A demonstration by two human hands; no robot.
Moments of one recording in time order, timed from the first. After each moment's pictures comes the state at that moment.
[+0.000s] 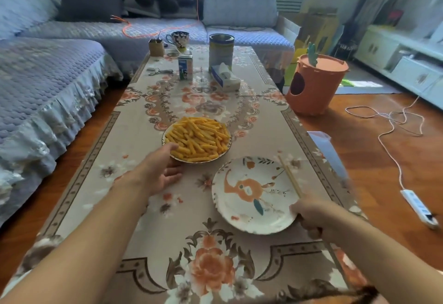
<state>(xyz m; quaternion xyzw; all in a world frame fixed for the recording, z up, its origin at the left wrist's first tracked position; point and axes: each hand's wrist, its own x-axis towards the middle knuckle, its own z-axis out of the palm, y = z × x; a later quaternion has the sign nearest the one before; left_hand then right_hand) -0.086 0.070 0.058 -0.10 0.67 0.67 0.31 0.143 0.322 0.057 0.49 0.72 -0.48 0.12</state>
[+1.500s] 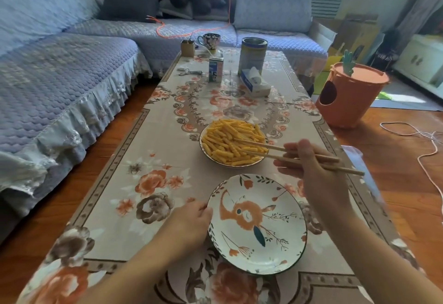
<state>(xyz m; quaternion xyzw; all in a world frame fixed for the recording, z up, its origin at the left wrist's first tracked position) 0.011 0.031 0.044 0.13 0.91 0.32 0.23 0.077 0.262 0.113 0.15 0.68 -0.66 -0.28</state>
